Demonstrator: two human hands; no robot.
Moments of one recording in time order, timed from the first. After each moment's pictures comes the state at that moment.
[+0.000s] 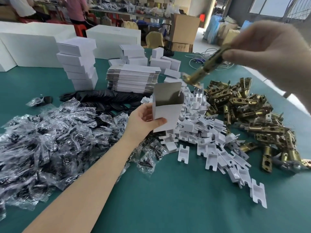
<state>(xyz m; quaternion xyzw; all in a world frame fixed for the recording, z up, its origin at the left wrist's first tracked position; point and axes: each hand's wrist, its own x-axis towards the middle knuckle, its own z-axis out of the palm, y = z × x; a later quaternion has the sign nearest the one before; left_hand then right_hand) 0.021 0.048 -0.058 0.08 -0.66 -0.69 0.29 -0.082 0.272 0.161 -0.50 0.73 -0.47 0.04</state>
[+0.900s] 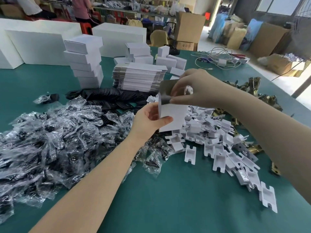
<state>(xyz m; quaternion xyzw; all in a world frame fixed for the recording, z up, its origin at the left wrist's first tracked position) 0.021 0.046 -0.060 0.10 -0.65 -0.70 0.28 -0.087 0.175 0.090 -0.56 0.82 -0.12 0.01</state>
